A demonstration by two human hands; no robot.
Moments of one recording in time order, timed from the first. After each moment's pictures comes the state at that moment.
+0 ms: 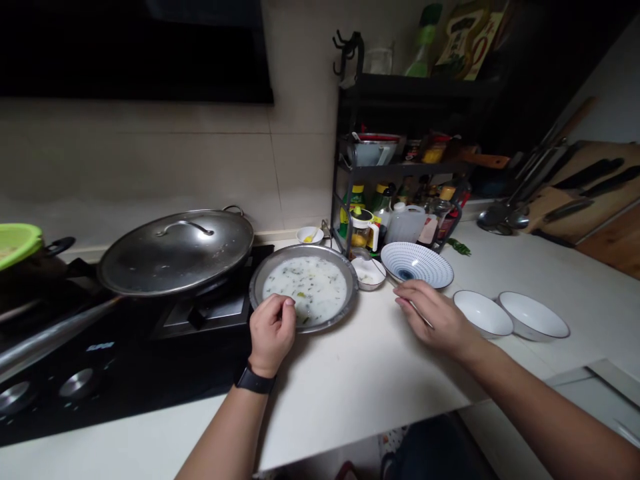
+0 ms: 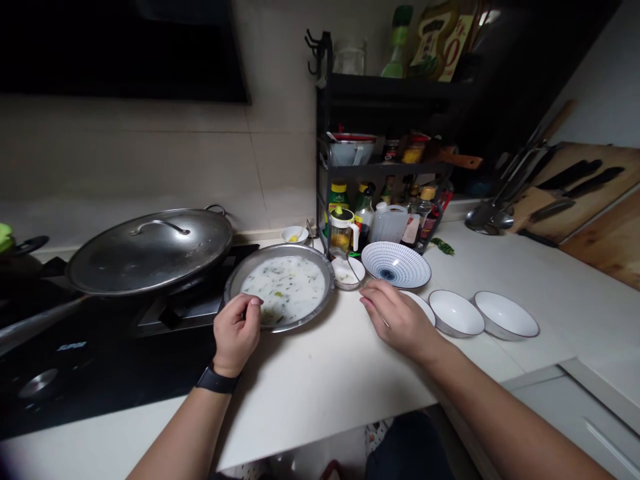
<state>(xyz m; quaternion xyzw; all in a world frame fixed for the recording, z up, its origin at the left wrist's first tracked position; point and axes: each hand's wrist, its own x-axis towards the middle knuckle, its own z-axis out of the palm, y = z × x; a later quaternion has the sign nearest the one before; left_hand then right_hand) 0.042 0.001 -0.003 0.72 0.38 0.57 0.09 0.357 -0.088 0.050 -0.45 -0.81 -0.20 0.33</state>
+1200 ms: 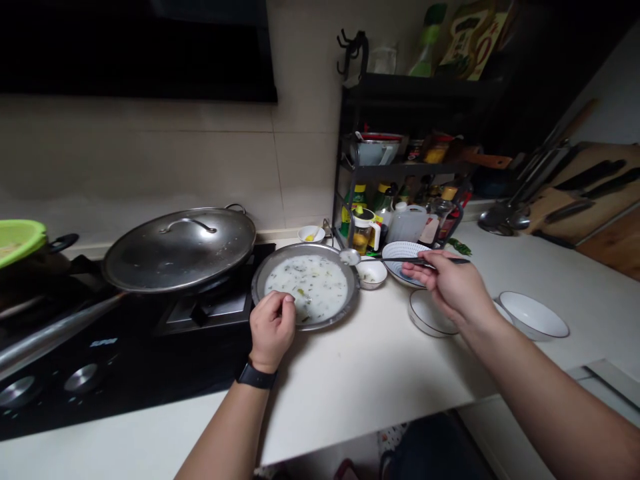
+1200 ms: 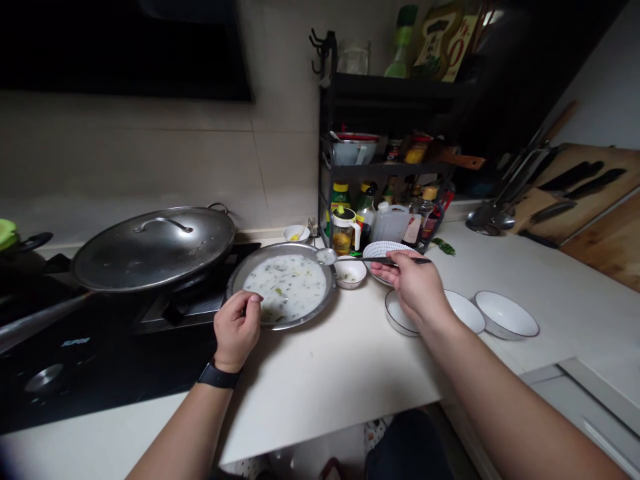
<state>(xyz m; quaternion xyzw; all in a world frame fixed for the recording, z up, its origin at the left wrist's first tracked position) 0.040 0.001 -0.002 0.71 0.39 0.58 0.08 0.349 -0.045 0.097 -0.54 -0.25 0.34 0.73</state>
